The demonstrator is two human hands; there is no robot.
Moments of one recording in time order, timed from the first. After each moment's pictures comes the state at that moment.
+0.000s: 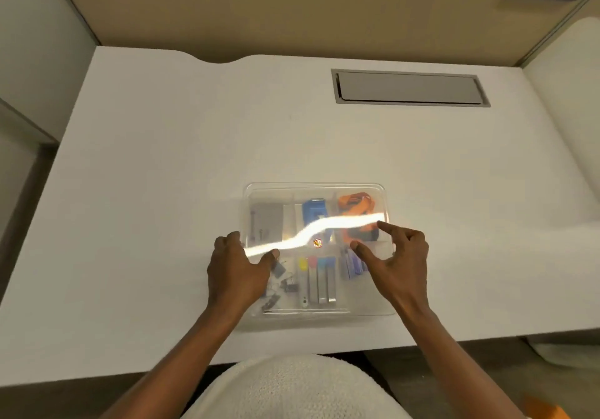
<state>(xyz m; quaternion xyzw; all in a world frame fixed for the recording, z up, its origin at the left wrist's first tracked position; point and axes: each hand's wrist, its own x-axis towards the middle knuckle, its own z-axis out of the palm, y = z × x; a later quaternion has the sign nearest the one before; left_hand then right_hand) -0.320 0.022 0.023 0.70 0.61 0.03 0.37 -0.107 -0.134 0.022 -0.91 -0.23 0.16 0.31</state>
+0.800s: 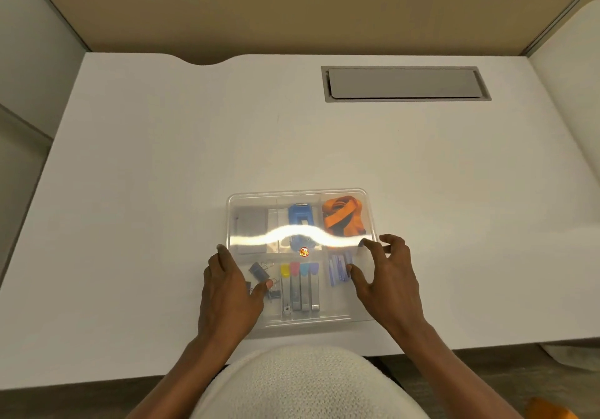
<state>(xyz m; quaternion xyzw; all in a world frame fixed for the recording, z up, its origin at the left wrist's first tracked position) -0.305 -0.016 0.002 0.75 0.58 -0.02 0.32 -0.082 -0.163 0.003 -0.90 -0.38 0.14 0.17</state>
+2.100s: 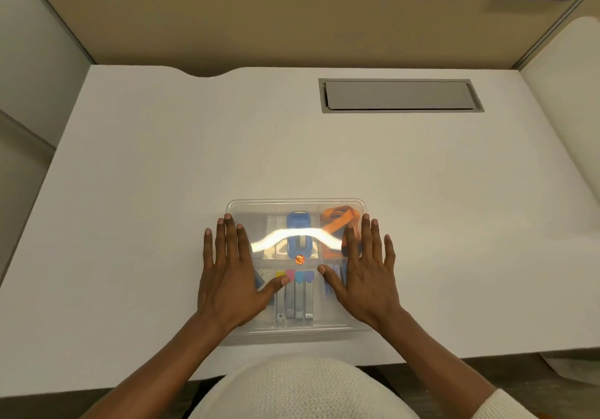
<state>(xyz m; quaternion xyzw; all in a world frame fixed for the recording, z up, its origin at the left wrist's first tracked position) -0.291 0.013 -0.030 0.90 0.42 -0.04 0.11 -0.075 -0.142 -0.024 -0.86 -0.49 0.09 0.07</state>
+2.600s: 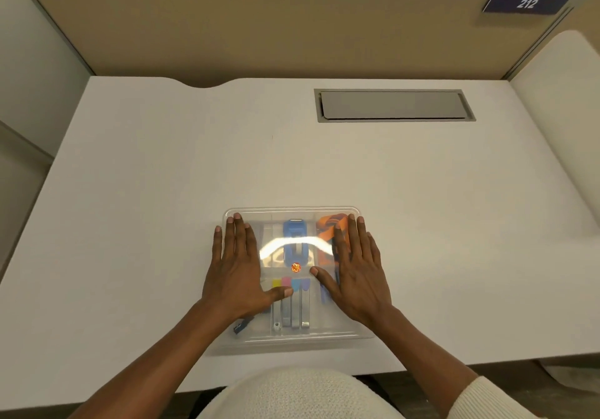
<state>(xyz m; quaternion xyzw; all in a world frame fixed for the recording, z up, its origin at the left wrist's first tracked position) -0.268 0.031 -0.017 0.91 0.39 -0.13 0.11 -0.064 -0.131 -0.047 -0.84 -0.53 0.07 0.11</state>
